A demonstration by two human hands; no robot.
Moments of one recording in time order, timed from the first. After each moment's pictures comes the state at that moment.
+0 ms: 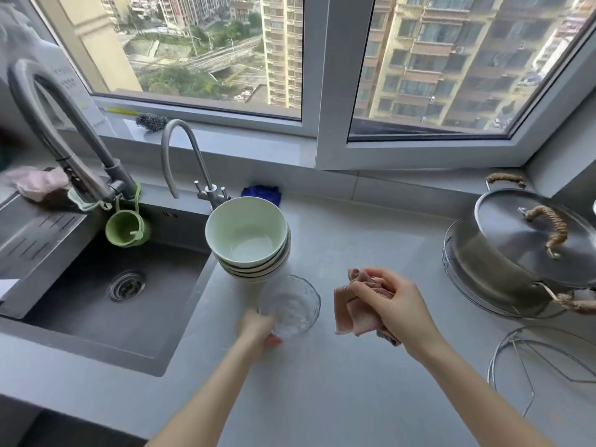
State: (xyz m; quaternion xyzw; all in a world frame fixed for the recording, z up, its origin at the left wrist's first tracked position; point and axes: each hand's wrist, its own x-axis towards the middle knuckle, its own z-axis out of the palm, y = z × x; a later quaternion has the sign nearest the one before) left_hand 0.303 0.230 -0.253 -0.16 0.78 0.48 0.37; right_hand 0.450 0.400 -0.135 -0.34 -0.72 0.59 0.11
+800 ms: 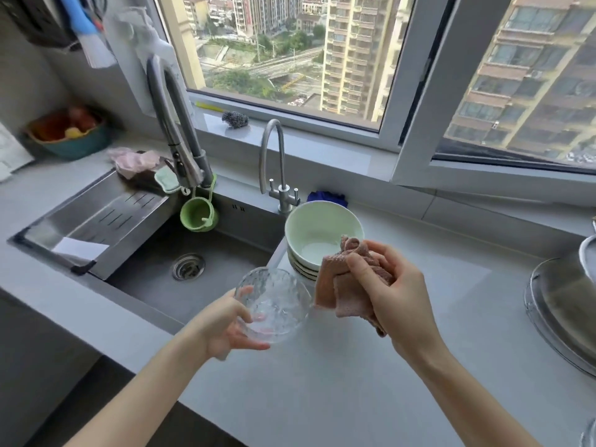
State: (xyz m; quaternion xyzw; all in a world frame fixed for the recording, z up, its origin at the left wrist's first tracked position) left_hand 0.250 0.086 -0.157 -0.19 0.60 0.62 0.47; right_hand 0.365 0.295 -0.092 -0.18 -0.70 0.66 0.19
